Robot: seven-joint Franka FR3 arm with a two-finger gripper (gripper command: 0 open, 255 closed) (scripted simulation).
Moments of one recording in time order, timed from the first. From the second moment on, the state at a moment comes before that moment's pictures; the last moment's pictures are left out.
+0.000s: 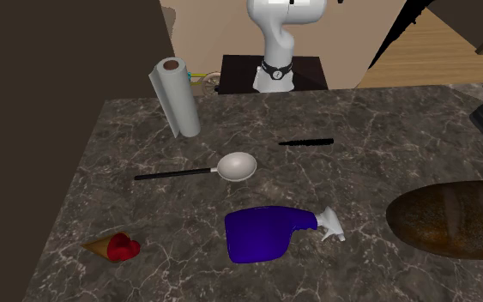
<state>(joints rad) 0.01 -0.78 -0.02 -2.29 0.06 1.45 0.10</state>
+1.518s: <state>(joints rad) -0.24 -0.24 0.03 -2.28 0.02 2.11 0.72</state>
